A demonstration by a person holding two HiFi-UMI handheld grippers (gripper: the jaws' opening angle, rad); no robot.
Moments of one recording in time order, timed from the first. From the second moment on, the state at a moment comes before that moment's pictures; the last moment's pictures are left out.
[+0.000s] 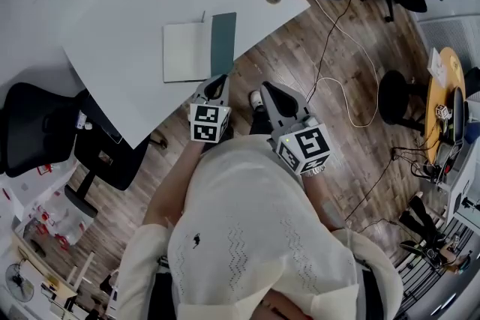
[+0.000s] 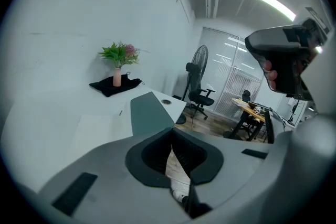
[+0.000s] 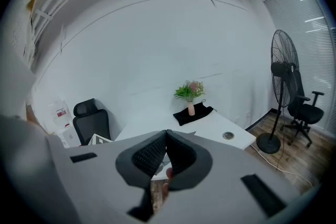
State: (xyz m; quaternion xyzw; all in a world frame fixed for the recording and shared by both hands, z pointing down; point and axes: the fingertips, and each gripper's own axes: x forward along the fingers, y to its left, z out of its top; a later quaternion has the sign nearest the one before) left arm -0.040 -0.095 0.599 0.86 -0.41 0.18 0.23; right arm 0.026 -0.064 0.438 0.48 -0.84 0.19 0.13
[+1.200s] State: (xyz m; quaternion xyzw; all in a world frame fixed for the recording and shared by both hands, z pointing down) left arm -0.102 -0.101 0.587 0.85 -0.47 0.16 0.19; right arm -0.021 -0.062 0.434 0.45 -0.86 0.17 0.14
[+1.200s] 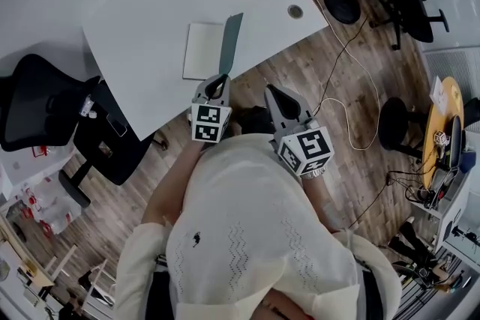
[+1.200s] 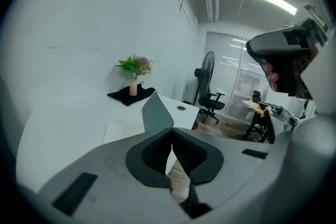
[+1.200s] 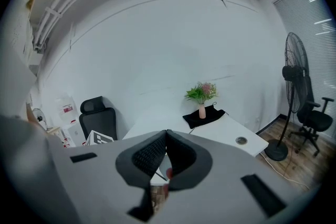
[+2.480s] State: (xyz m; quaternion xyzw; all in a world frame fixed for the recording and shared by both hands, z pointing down) left arm -0.201 -0.110 0.631 0.75 -0.58 0.21 0.24; right arm -0.045 -0.081 0.444 0.44 -0.87 0.18 0.15
